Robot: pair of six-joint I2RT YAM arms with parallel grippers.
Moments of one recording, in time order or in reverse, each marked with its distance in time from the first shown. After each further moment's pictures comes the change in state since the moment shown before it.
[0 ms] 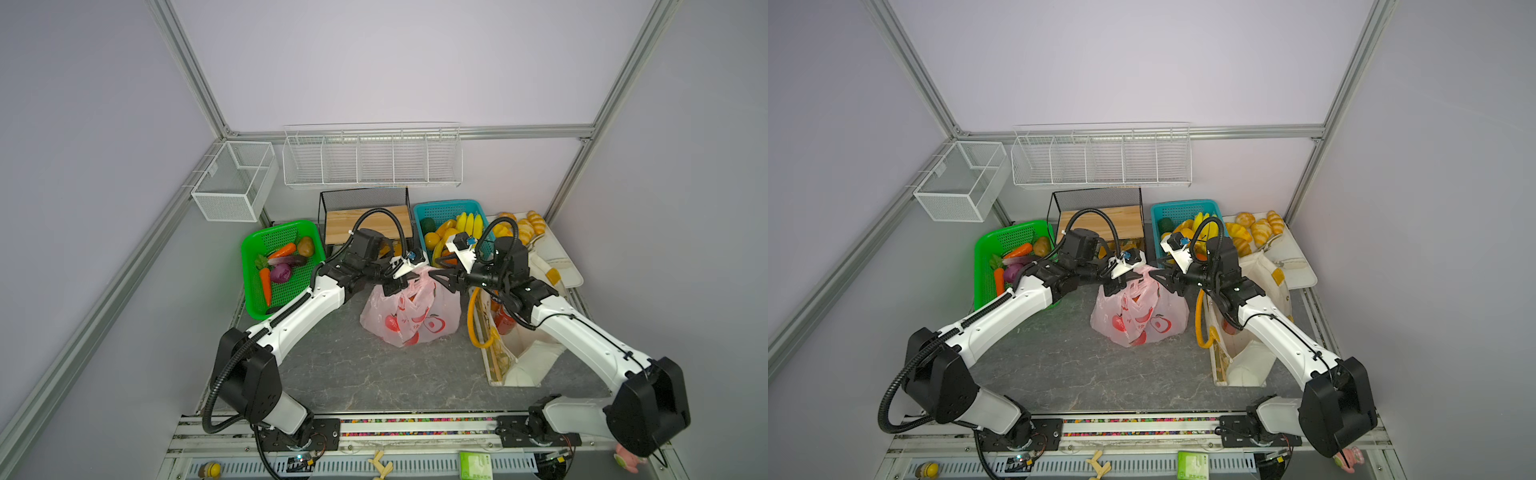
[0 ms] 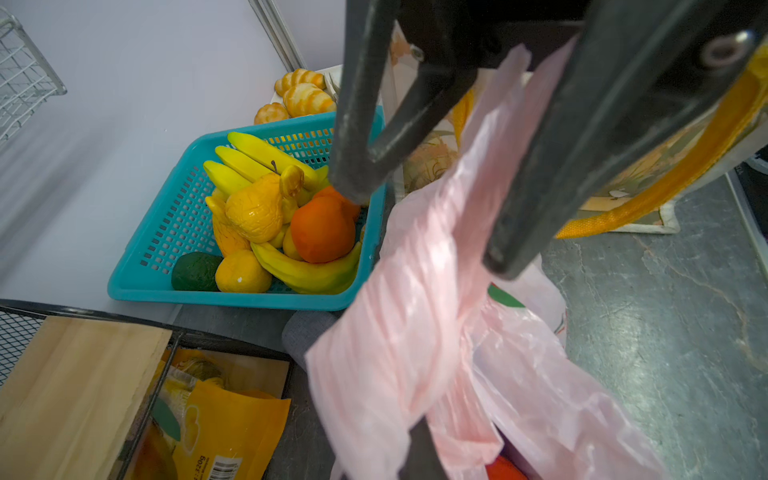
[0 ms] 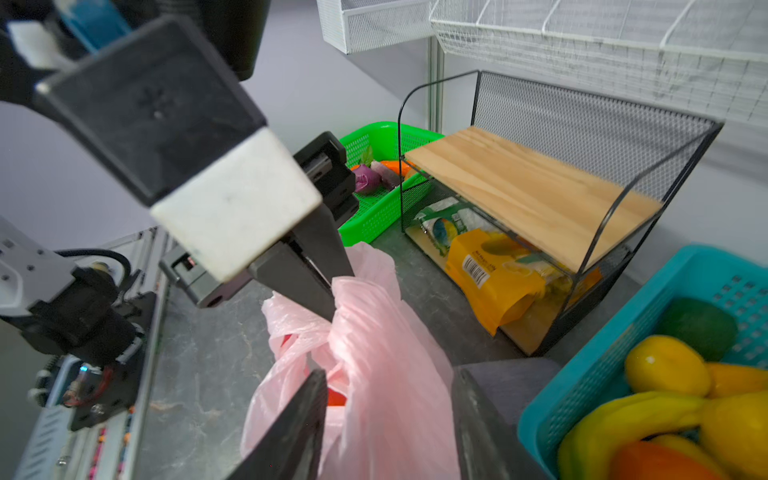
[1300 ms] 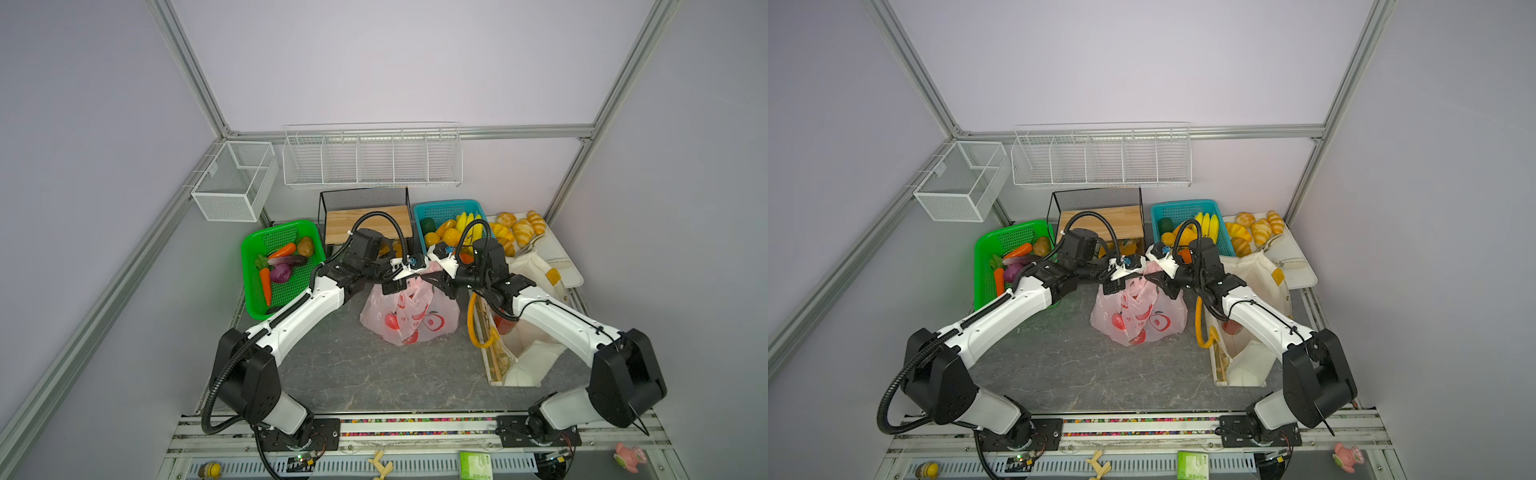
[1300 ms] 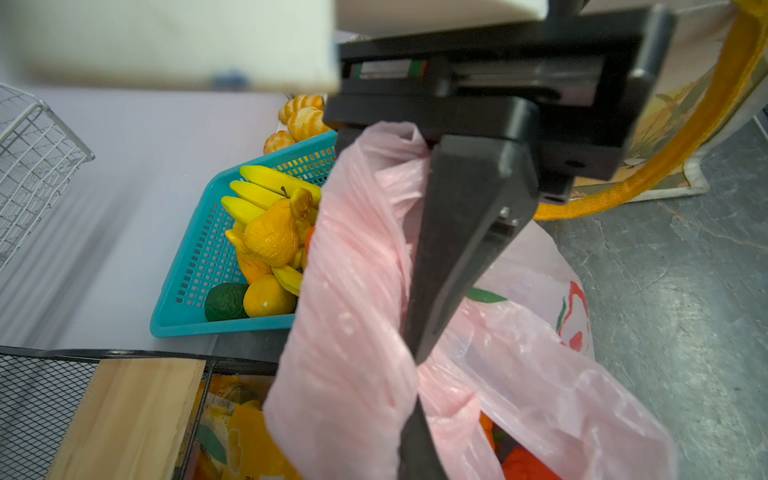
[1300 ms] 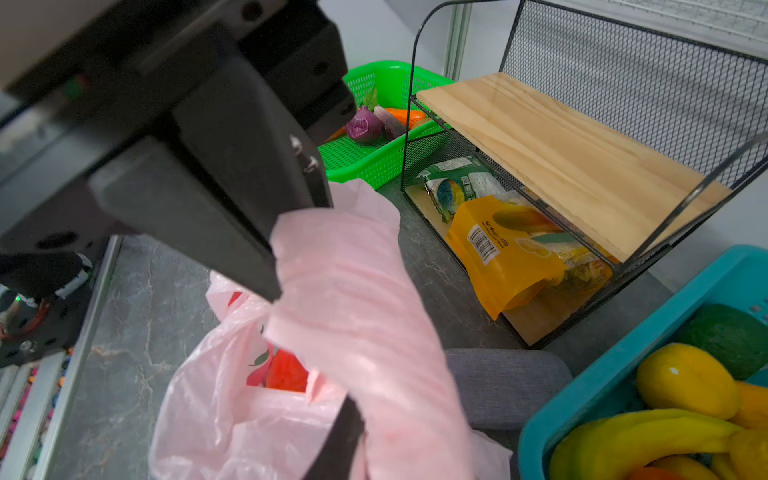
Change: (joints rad) left arm 0.000 0.000 0.000 0.024 0.007 0.120; right arm 0.048 0.161 0.036 0.000 0.050 -0.143
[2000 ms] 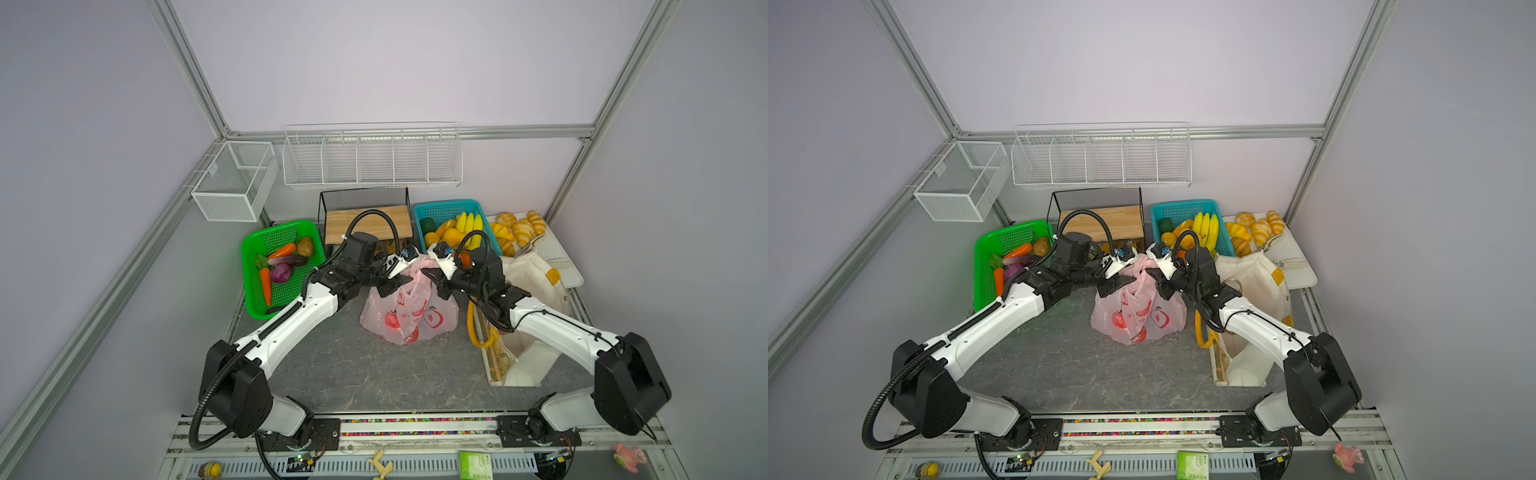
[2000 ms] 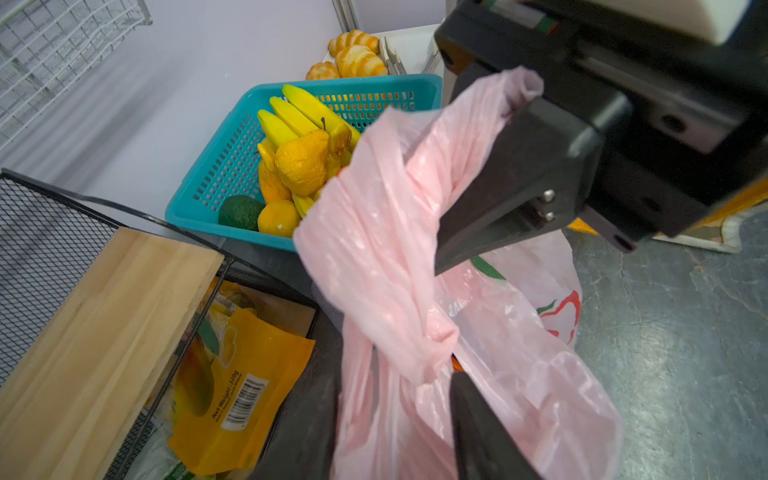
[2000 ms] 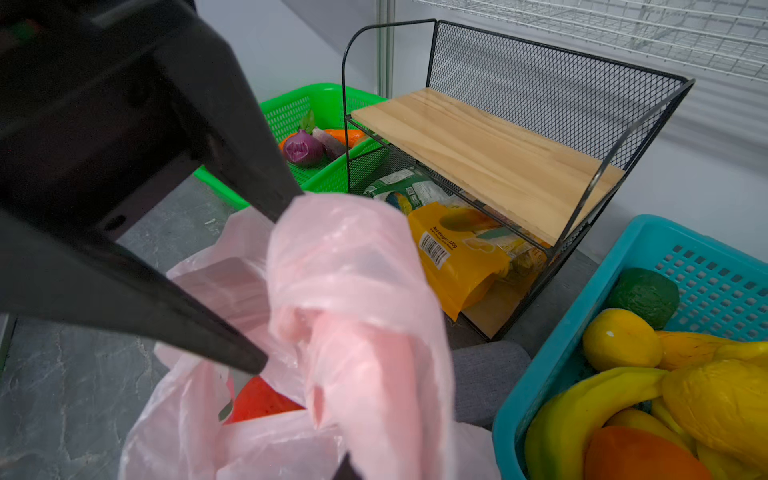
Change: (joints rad) left arm 0.000 -0.074 -0.051 -0.033 -0.171 -0.282; right arm 0.082 -0.037 -0.113 0.224 0.267 0.163
